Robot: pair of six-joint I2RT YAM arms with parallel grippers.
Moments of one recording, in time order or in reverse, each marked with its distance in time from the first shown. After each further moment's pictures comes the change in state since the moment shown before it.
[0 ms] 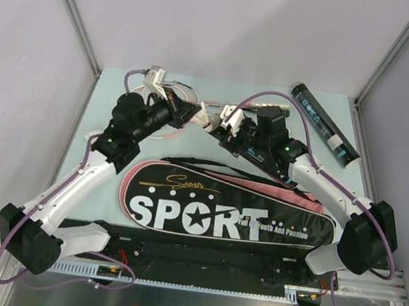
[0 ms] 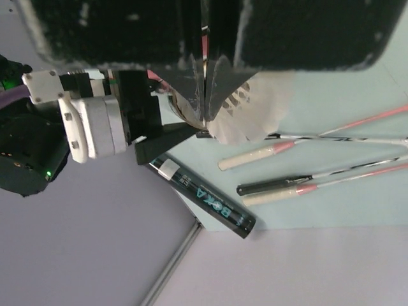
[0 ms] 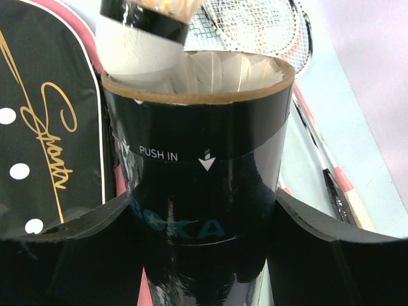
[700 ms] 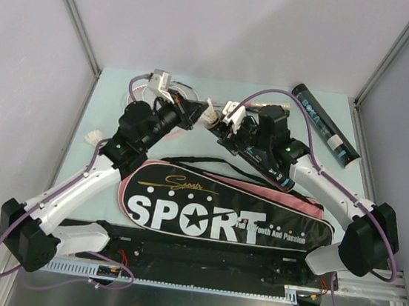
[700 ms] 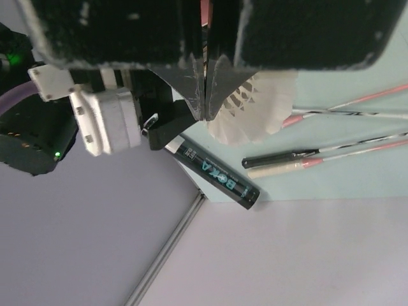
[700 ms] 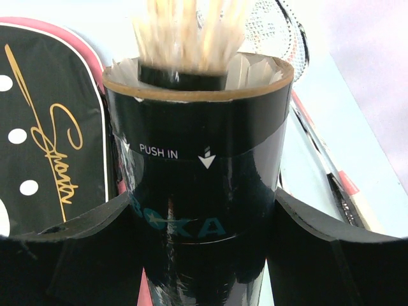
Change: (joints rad) left arm -0.118 -0.005 -0.037 0.152 -0.194 -0.008; right arm 0.003 -0.012 0.000 0.037 -0.001 0.079
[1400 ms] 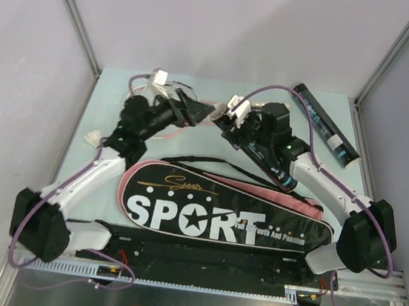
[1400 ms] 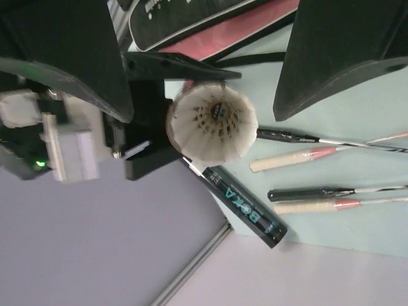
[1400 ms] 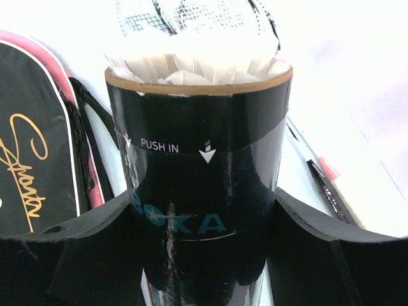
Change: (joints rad) left arm 0.119 0.145 -0.049 0.115 0.212 -0.214; right arm -0.039 0.017 -0.002 0.057 0.049 0.035
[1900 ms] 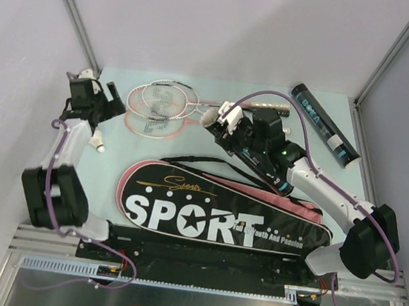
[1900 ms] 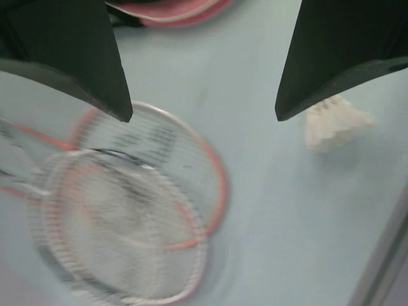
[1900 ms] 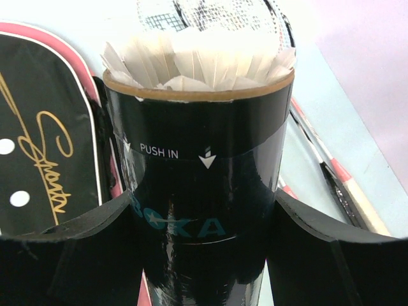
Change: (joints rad) left arm 0.665 0.106 0.146 -0.587 -0.158 0.407; right arm 0.088 -0.023 0.000 -0.047 0.095 0.011
